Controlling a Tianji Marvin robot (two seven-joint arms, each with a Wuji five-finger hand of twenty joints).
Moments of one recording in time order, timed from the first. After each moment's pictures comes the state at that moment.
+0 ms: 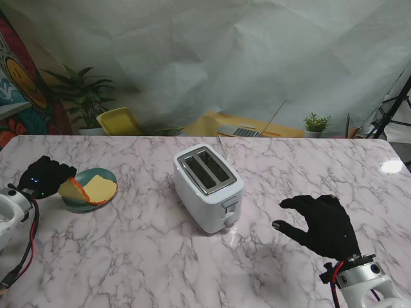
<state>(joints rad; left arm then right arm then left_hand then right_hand) 1.54 -0.95 -1.70 -1.40 1.46 -0.47 0.08 -2.22 -1.12 1.64 -2.13 -1.00 -0.16 -0.27 1.22 -0.25 0.64 -0.14 0.39 0.15 0.99 0.64 0.61 0.09 0.66 0.71 0.52 0.14 0.67 0.99 0.14 0.06 1.07 0.39 0.36 -0.09 0.28 -0.12 0.64 0.01 0.47 0.36 0.72 0.09 0.46 0.28 0.77 0.08 0.25 0.31 0.21 0.24 0.93 0.28</state>
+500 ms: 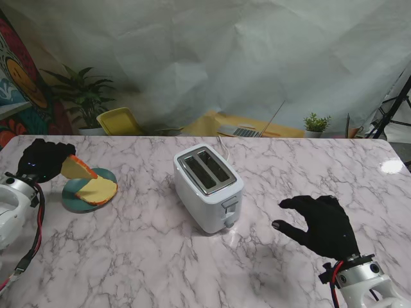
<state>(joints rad) 1.52 -0.99 -1.69 -1.46 1.29 -0.34 0.11 -2.22 -1.12 1.63 -2.12 -0.98 -0.16 -0.26 1.22 -0.25 0.67 -0.16 0.39 0.14 1.00 0.70 0.62 0.09 0.68 0.74 0.56 0.15 0.68 1.06 0.17 0.09 1.07 0.42 0.36 -0.09 0.27 -0.12 0.64 0.01 0.47 0.36 0.72 0.09 0.46 0.28 0.77 0.08 0.25 0.31 0.21 0.25 0.93 0.28</state>
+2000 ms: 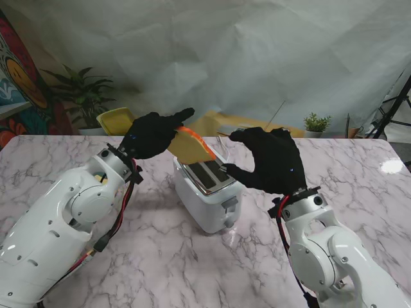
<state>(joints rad) 1.30 -1.07 -1.19 -1.71 0.91 -0.29 0.05 -1.71 -1.10 1.27 -2.13 -1.05 0.08 -0.16 1.22 -0.26 0.62 -0.18 0.32 0.27 0.27 0.21 0.69 0.04 0.64 0.71 0.74 0.11 0.59 1.11 0.38 0.09 1.00 0.51 0.25 -0.39 0.73 -0.14 0.55 0.05 0.48 0.36 0.62 0.12 0.54 0.30 0.72 0.10 0.25 0.30 0.21 0.24 0.97 0.28</state>
